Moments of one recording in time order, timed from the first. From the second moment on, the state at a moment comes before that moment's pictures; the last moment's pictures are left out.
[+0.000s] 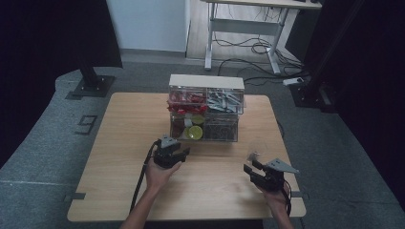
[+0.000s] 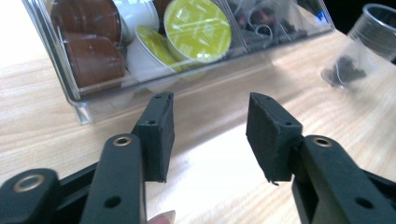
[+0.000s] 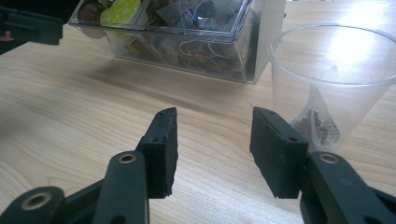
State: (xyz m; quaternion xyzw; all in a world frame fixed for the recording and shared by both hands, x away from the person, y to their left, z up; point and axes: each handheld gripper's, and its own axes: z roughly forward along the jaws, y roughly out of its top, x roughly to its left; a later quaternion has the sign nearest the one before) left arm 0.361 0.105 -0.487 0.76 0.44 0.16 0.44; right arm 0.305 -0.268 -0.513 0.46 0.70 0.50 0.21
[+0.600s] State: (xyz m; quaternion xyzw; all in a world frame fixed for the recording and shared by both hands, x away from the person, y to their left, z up) left arm 0.316 0.129 -0.499 0.78 0.43 0.17 0.42; right arm 0.291 -0.269 -0.517 0.44 0.72 0.50 0.20
